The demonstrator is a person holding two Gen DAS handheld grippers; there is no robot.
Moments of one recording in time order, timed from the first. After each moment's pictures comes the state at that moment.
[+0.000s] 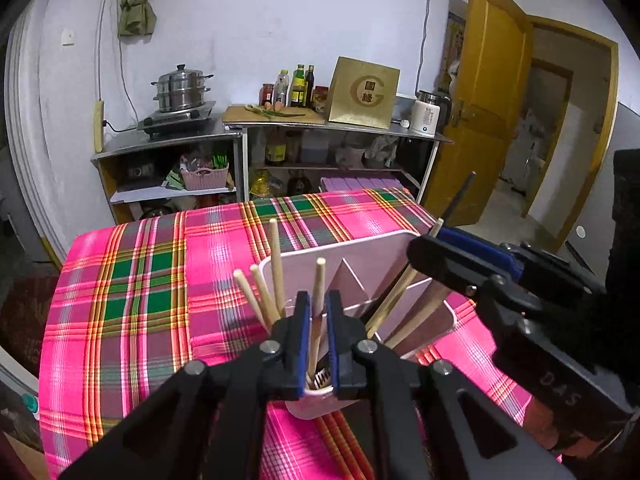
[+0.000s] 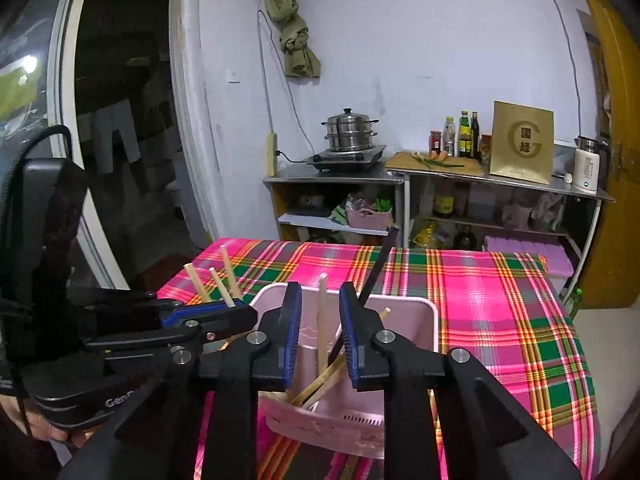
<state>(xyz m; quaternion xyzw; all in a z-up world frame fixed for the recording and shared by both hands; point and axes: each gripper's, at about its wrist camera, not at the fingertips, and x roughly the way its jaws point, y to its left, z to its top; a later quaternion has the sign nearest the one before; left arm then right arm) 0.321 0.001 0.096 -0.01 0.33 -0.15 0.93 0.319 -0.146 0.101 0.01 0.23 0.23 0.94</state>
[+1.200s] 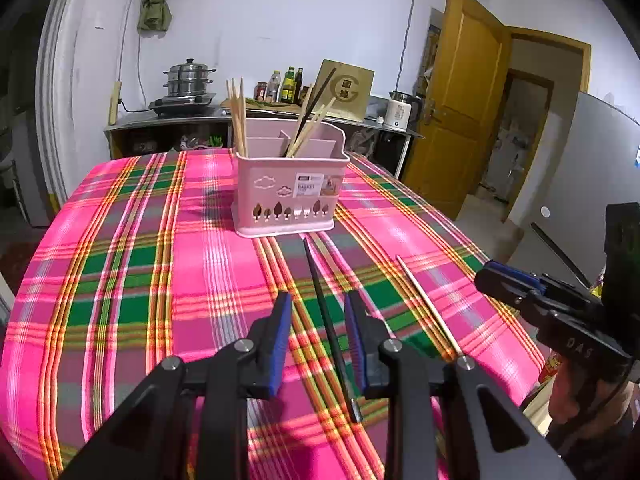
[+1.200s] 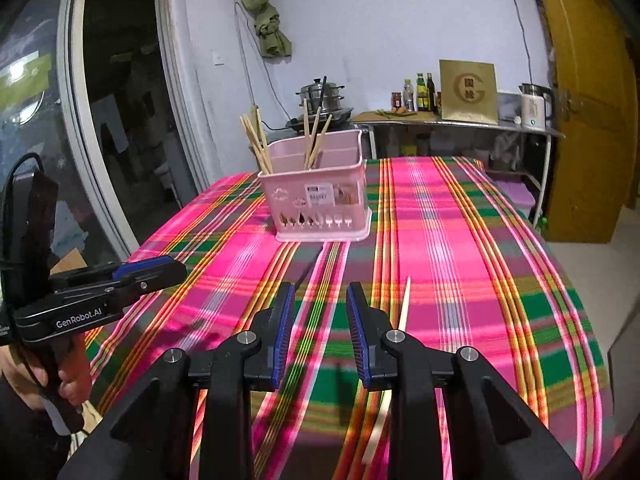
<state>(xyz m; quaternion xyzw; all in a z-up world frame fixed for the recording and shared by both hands) 0.093 -0.013 0.031 -0.04 0.31 -0.16 0.94 0.088 -0.235 0.035 0.04 0.28 0.19 0.94</state>
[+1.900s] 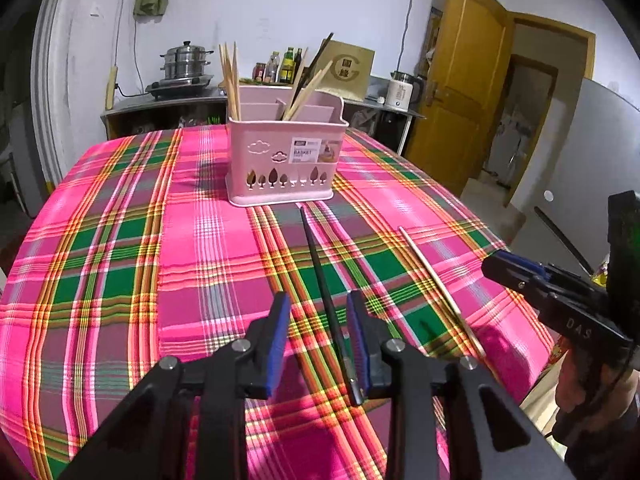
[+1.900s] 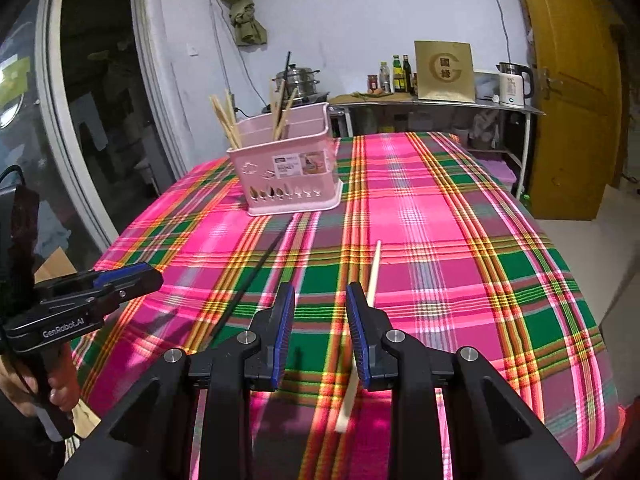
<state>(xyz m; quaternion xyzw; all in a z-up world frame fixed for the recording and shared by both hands) 0.100 -0.025 0.007 -0.03 0.34 -0.16 0.93 0.093 -0.253 0.012 0.04 0.31 0.15 0.94</state>
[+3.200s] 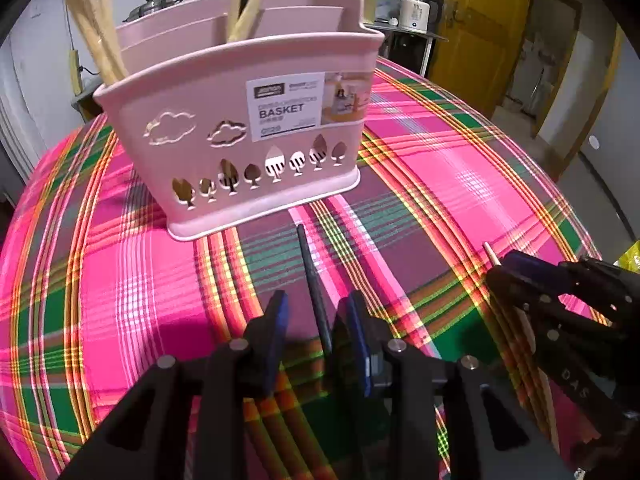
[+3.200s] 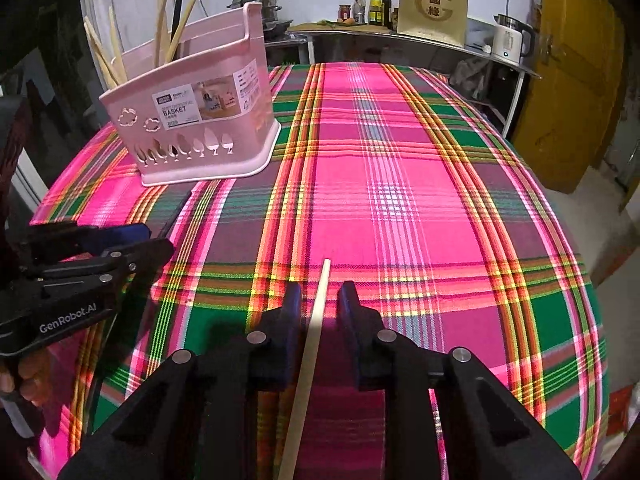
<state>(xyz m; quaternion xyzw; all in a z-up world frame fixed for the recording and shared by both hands) 0.254 -0.089 -0.038 0.05 0.46 -0.14 0.88 0.222 -0.245 -0.040 -0.02 0.44 0.07 0.90</state>
